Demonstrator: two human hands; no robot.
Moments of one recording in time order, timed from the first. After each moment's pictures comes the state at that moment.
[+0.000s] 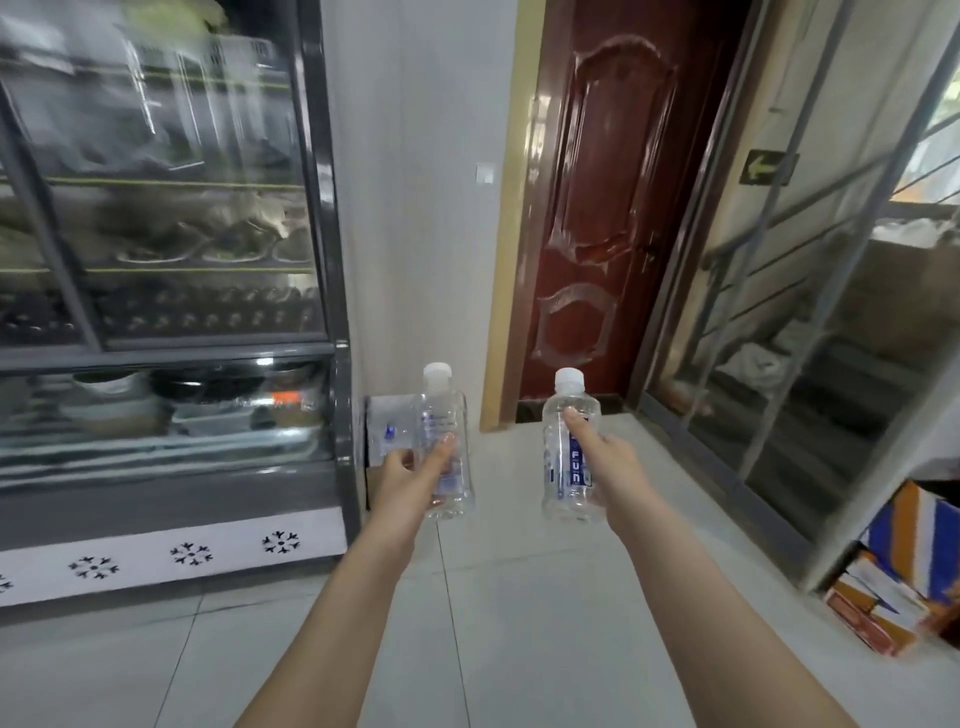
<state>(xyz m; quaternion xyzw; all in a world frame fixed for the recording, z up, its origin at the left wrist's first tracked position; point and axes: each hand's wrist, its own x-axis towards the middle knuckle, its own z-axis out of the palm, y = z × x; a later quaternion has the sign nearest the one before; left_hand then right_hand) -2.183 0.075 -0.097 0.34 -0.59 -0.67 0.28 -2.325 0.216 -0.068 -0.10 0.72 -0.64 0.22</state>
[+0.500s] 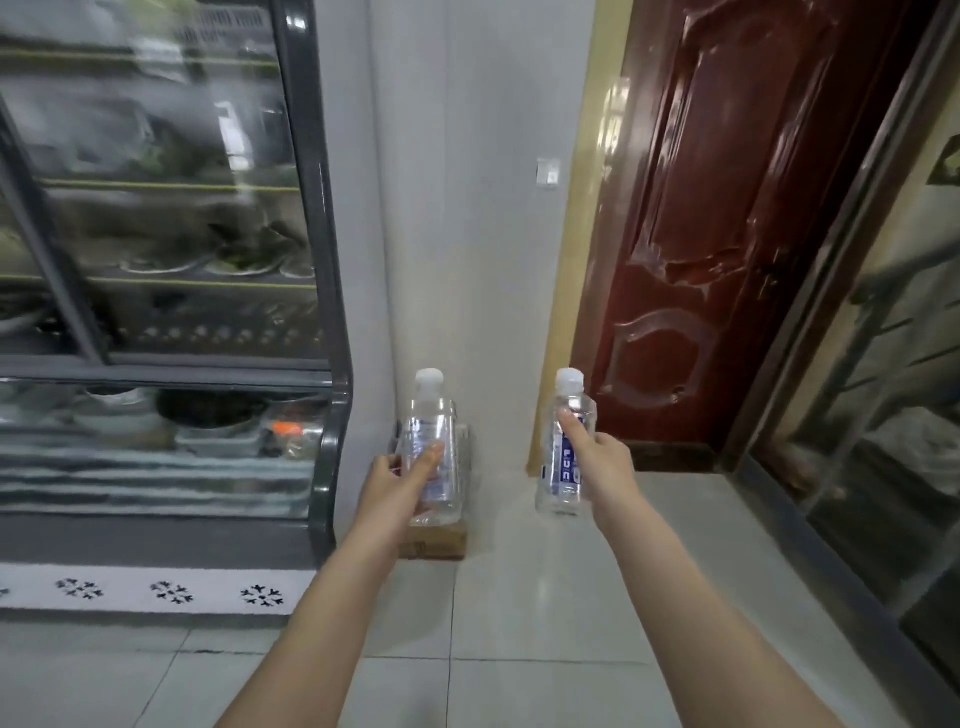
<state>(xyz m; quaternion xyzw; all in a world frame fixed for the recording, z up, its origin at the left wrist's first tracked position) -2.461 -0.080 -0.125 0.43 -0.57 -0.62 0.32 -2.650 0.020 -0.108 -0.16 0.73 -0.62 0.25</state>
